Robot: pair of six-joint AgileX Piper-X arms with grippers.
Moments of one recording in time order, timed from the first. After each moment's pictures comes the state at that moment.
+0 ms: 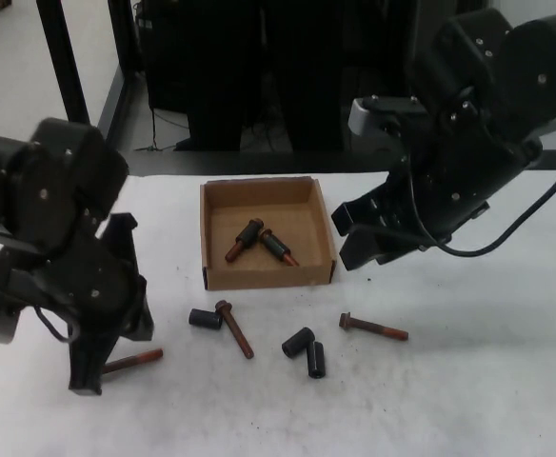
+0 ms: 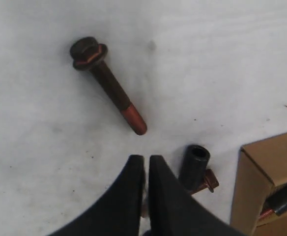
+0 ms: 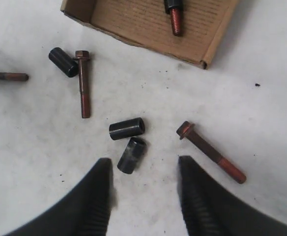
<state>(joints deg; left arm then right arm) -18.8 93.2 -55.3 40.9 7.8 -103.6 25.2 98.7 -78.2 52.3 -16.7 3.1</state>
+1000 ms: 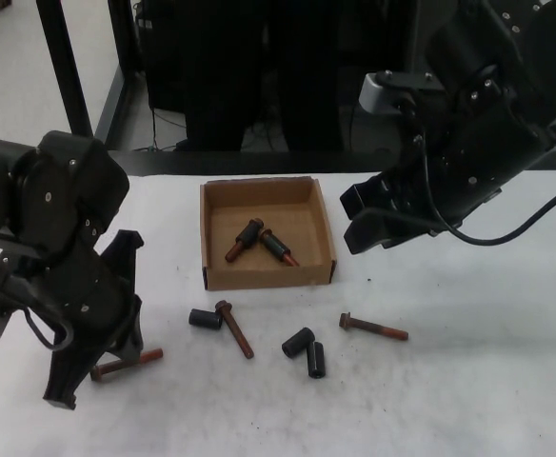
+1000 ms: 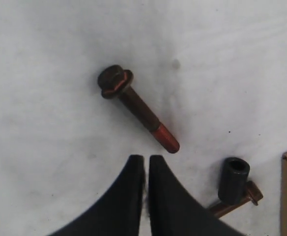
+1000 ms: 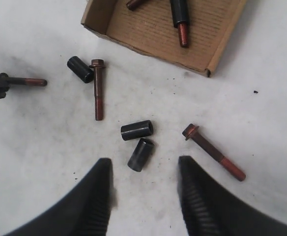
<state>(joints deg) -18.7 93.2 -55.4 44.7 6.9 -93.2 25.2 95.1 -78.0 52.7 -17.0 3.1</state>
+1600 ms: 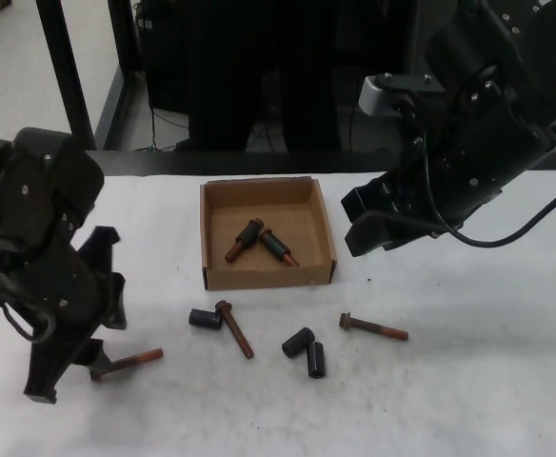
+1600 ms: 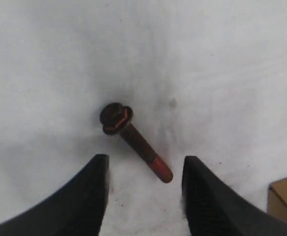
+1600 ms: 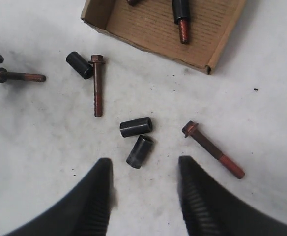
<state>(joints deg) -15.0 93.2 -55.4 45.1 6.2 -93.6 25.2 95.1 -78.0 53.2 -17.0 2.2</state>
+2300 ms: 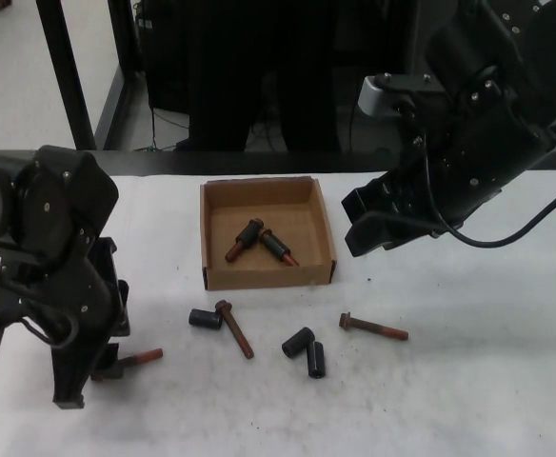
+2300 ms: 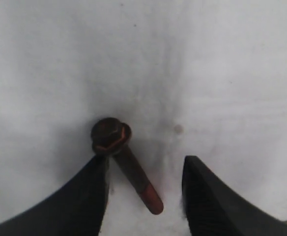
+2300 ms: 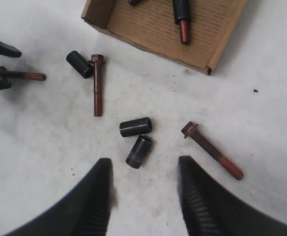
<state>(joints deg) -15.8 97.4 -55.4 42.2 4.4 -103.3 25.2 95.1 -78.0 53.2 -17.0 1.6</state>
